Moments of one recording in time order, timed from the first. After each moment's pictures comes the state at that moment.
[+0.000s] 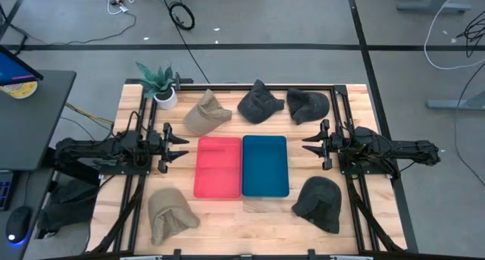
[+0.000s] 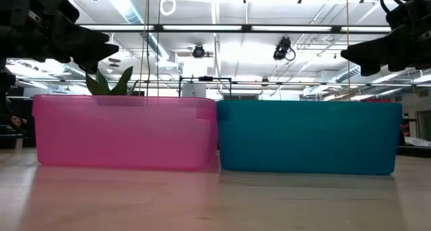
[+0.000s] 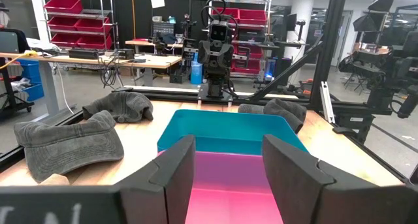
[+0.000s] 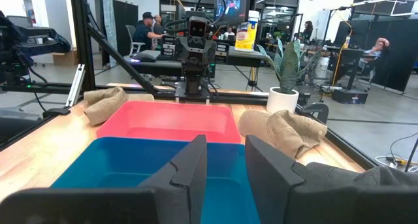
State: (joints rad) left arm -0.03 0.01 0.01 0.05 -0.07 -0.07; right arm -0.04 0.02 0.02 0.01 -0.01 -0.09
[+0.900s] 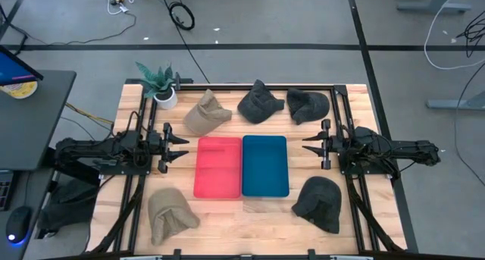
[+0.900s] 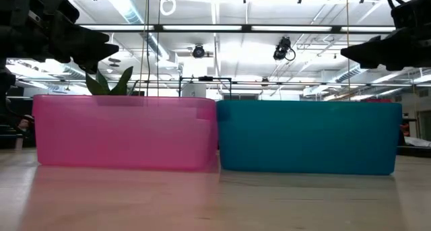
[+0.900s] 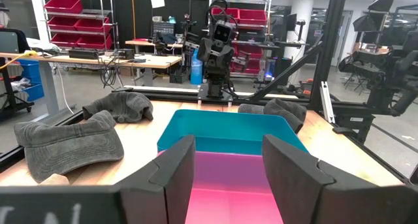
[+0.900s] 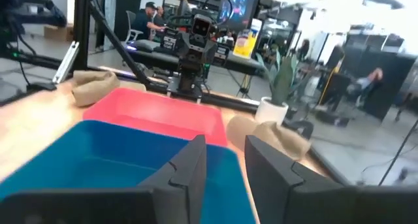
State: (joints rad) left arm -0.03 0.01 0.01 0.05 -0.07 -0.07; right arm -0.04 0.02 0.02 0.03 -0.01 -0.27
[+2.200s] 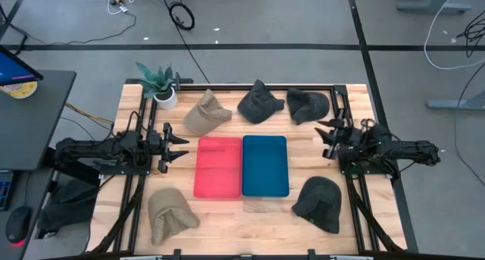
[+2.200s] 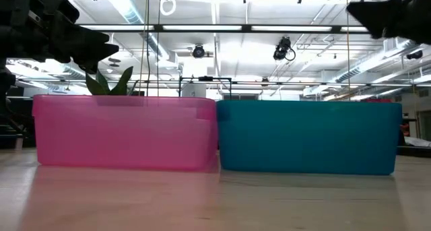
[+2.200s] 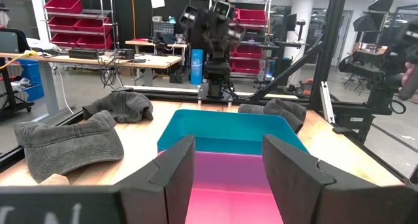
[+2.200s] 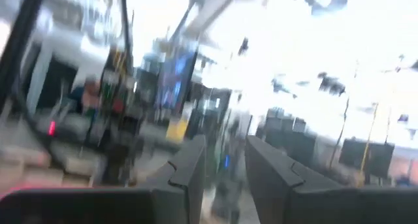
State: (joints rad) left arm -0.03 0.01 0.01 0.05 -0.07 -0.07; right arm -0.04 0.02 0.02 0.46 0.14 -0.40
